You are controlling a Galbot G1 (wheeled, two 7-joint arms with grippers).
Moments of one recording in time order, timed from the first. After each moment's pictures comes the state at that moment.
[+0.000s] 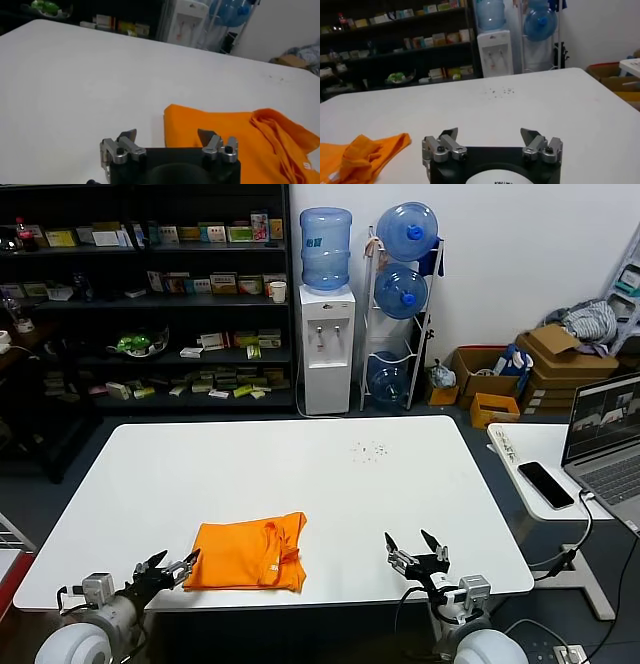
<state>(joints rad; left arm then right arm) 1.45 -0.88 -0.50 -1.76 -0.88 0.29 -0.01 -1.41 1.14 0.32 1.92 0.54 -0.25 0.14</state>
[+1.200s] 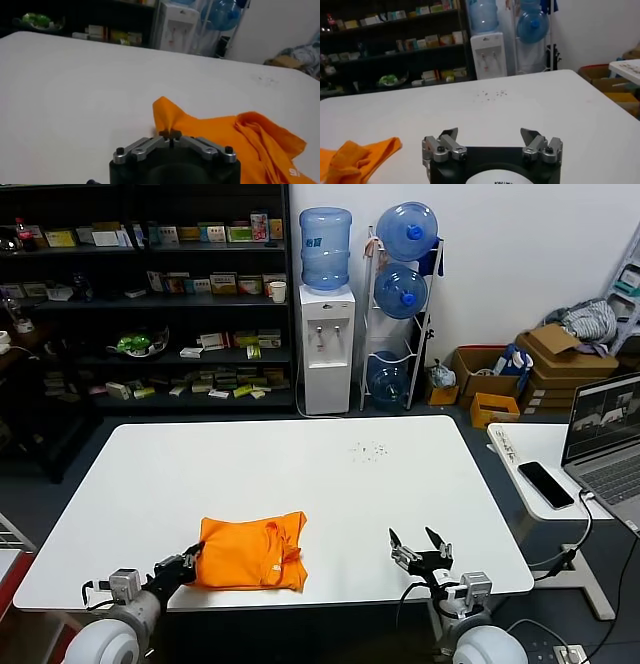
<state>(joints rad) 1.41 -0.92 -0.43 -1.83 -0.78 0.28 -0.09 -1.39 1.14 0.32 1.90 0.54 -0.23 0.16</state>
